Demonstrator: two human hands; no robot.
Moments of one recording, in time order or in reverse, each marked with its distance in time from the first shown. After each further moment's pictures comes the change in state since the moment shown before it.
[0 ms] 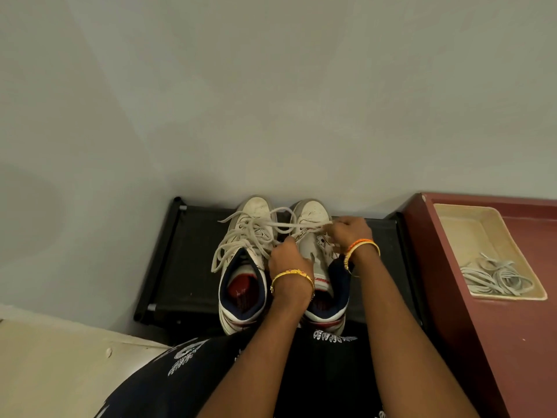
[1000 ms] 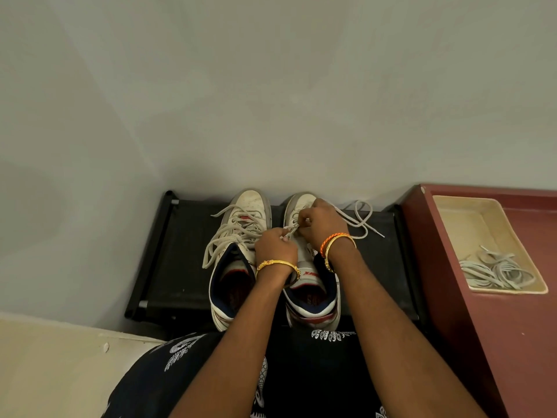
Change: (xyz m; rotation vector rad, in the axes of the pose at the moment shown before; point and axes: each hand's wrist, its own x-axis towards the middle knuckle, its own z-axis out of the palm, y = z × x) left_hand 0.024 -0.008 -0.002 -0.197 -0.021 -0.047; right_hand -0.006 -0.007 0.025 -0.831 -0.060 -0.624
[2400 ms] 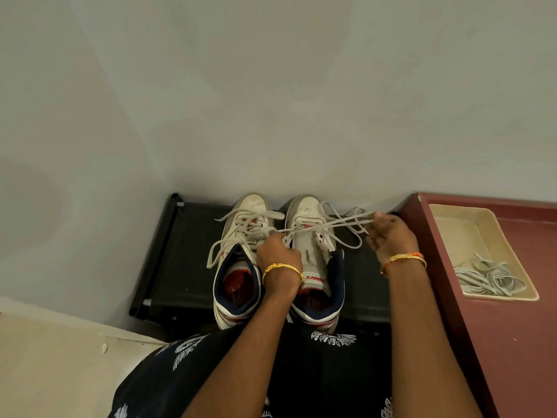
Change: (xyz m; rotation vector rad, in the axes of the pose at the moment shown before) left_hand -0.020 0.005 0.005 0.002 0.165 0.006; right_hand -0.041 0.061 -0.042 1.515 0.340 0.714
